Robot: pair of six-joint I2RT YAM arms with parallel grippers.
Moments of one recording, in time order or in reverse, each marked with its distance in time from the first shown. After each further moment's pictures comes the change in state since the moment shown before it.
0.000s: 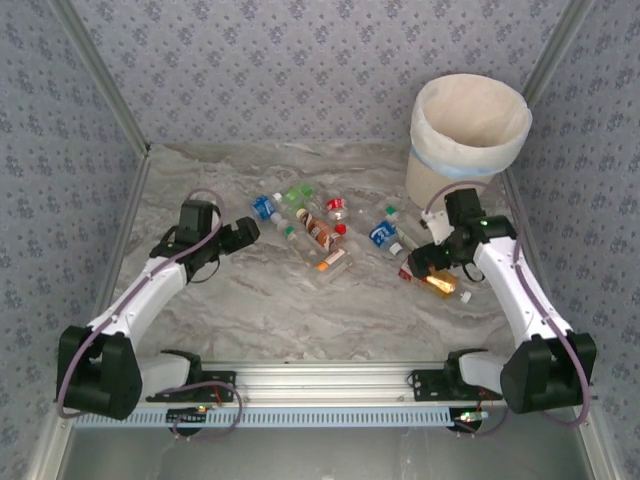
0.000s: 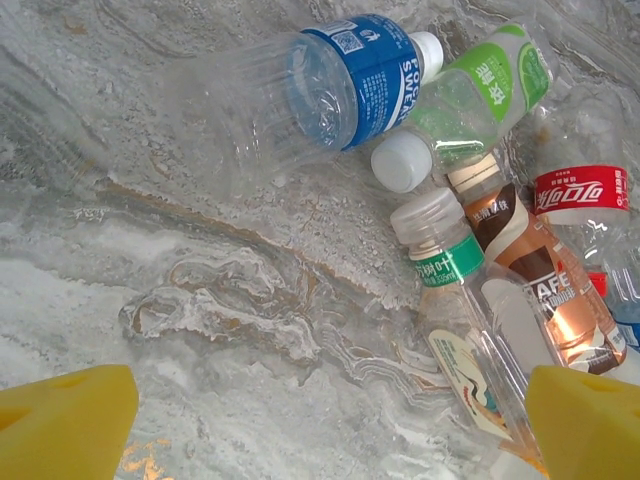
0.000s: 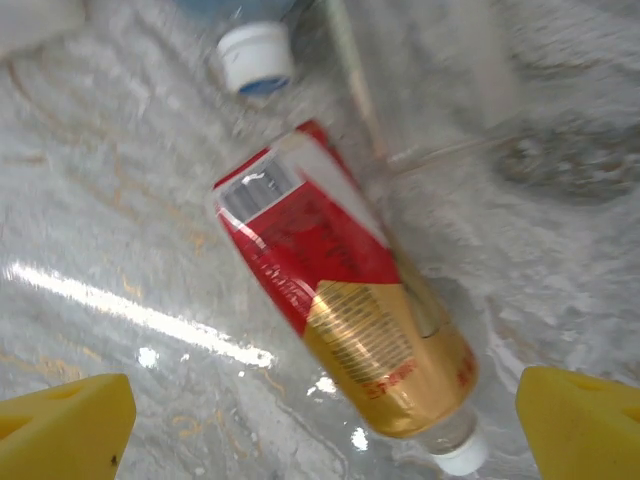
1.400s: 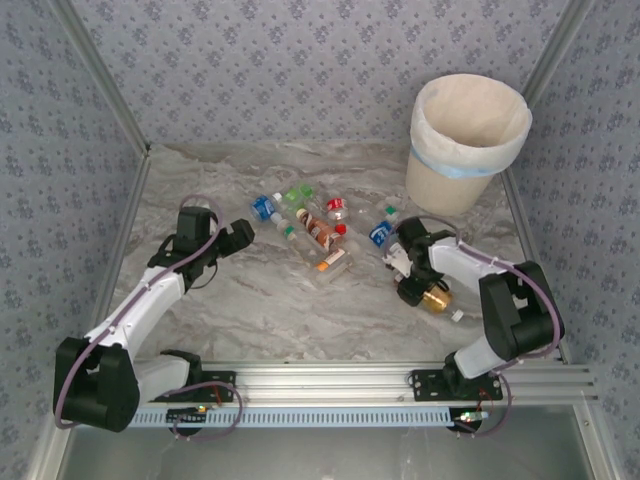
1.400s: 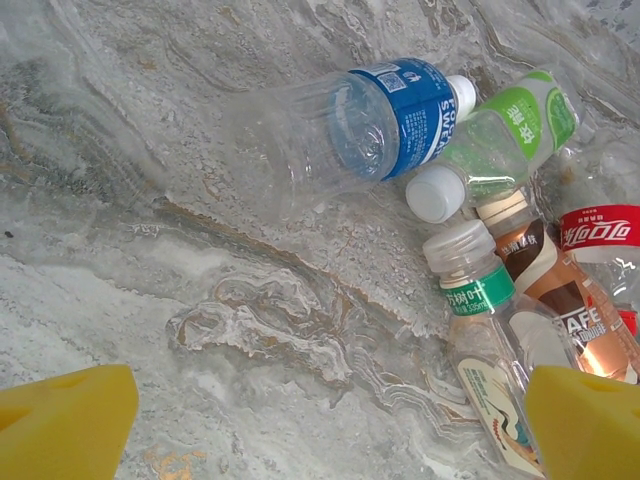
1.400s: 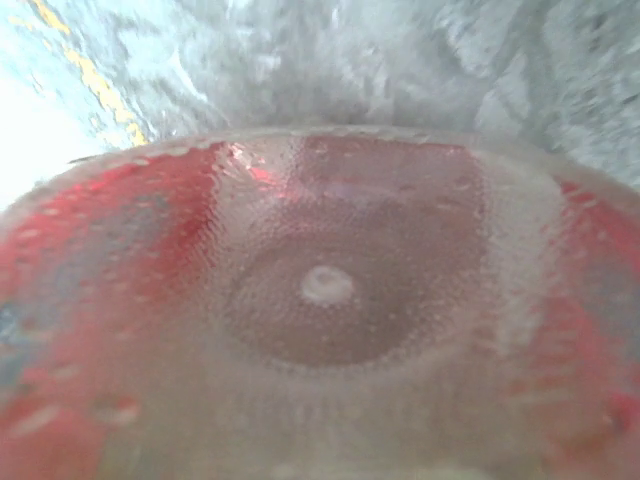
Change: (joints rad) left arm 0.000 -0.053 -0.063 0.055 -0.090 -0.028; right arm 0.216 0.265 -0.226 0.285 0.195 -0.217
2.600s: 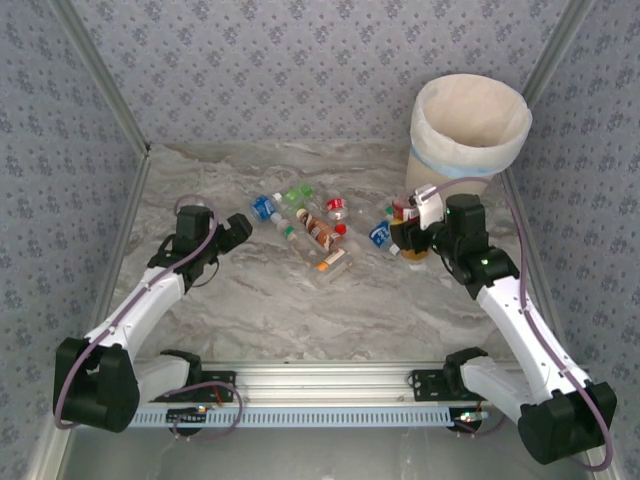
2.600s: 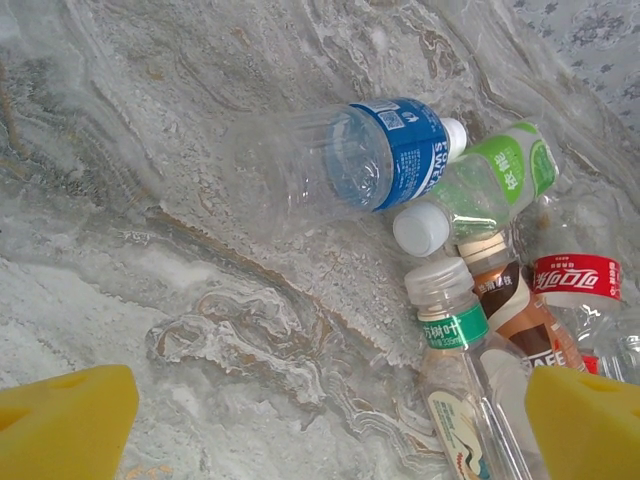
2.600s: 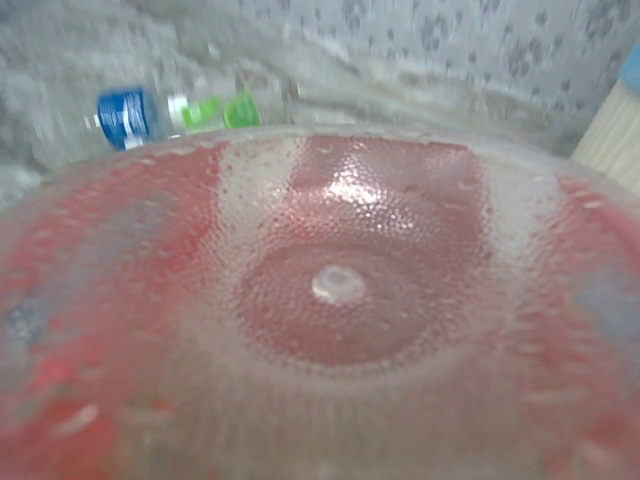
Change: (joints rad) left arm 0.000 -0.001 -0.003 0.043 -0.019 -0.117; right arm -0.078 -0.528 0.057 0.392 -0.364 0.404
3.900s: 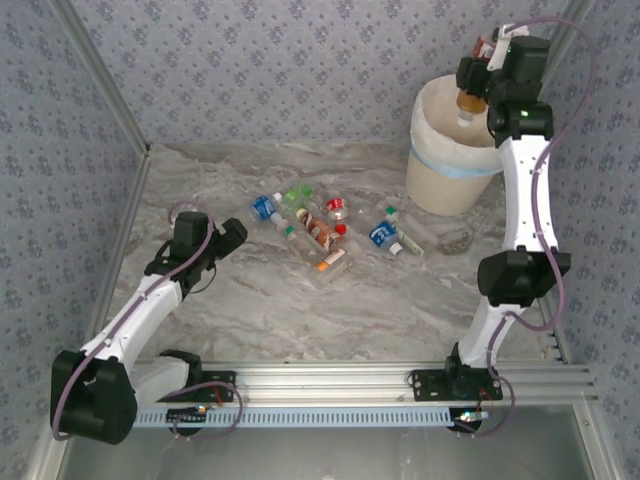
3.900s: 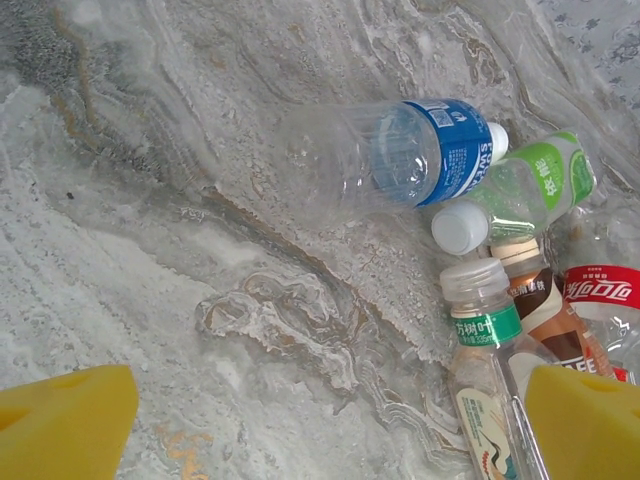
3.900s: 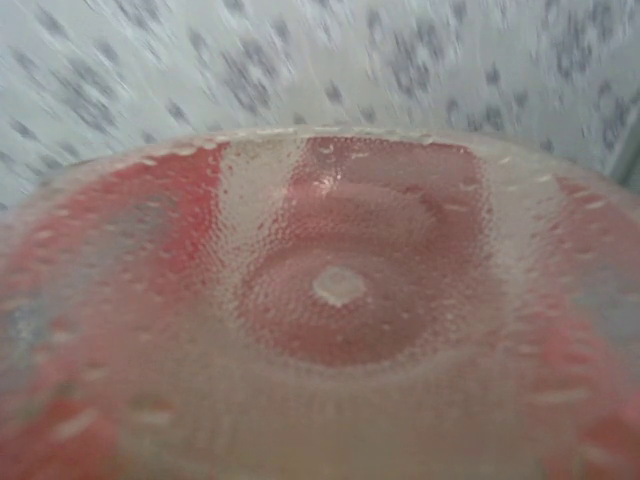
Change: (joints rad) left arm 0.000 -0.067 -0.039 -0.058 -0.060 -0.040; right arm -0.327 0.941 1.385 -0.293 0.263 0.129
